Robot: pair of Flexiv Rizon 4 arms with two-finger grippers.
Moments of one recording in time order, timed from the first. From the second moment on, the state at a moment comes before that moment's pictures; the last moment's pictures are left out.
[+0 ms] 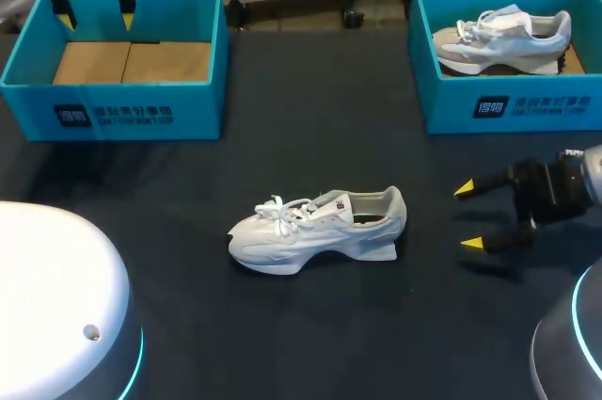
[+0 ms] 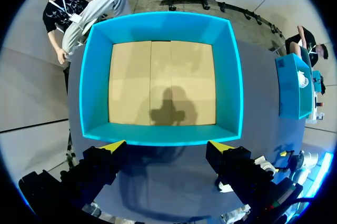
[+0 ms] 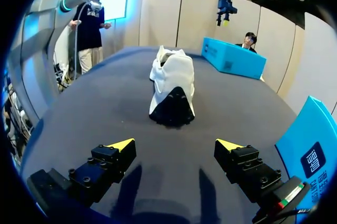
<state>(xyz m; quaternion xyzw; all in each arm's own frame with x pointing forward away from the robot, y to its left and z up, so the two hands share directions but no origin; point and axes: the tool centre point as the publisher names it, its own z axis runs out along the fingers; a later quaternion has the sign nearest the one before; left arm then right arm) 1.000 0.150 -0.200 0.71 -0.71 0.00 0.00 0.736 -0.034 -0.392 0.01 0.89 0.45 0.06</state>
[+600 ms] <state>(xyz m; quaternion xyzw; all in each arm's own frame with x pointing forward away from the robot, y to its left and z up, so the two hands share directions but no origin) 1.000 0.150 -0.200 0.71 -0.71 0.00 0.00 0.738 0.024 -0.386 0.03 0.89 0.44 0.06</state>
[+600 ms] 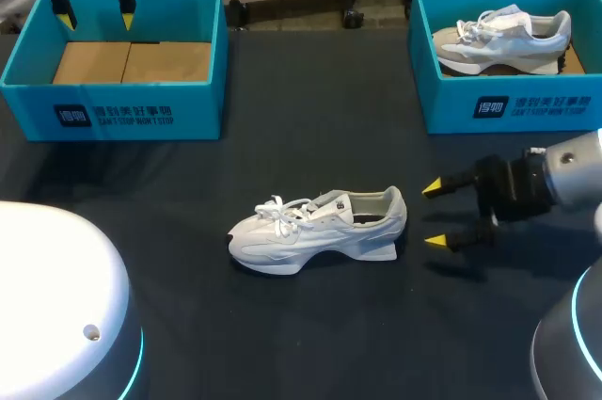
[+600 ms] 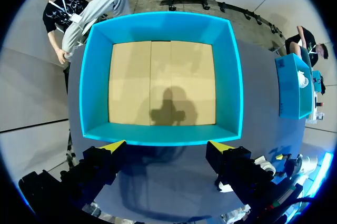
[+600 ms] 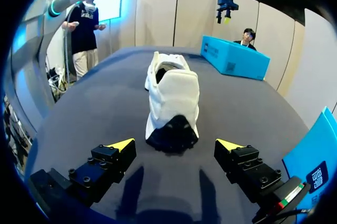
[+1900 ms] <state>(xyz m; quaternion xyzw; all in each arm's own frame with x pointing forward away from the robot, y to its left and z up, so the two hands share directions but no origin) 1.000 0.150 -0.200 0.71 -0.71 0.00 0.00 0.746 0.081 -0.412 0.04 0.89 0.44 0.04</state>
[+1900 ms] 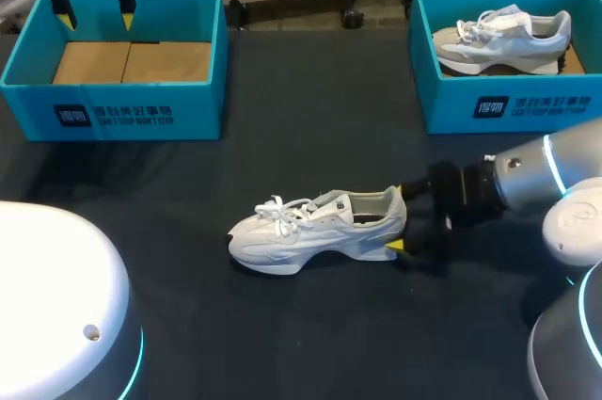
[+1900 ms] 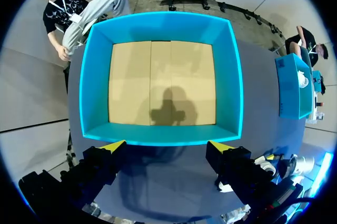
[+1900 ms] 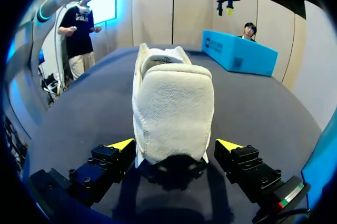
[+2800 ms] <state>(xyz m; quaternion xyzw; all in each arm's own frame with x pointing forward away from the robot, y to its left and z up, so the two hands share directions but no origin) 1.000 0.150 -0.200 0.71 -0.71 0.00 0.00 0.746 0.109 -0.426 0.03 0.88 0.47 0.02</state>
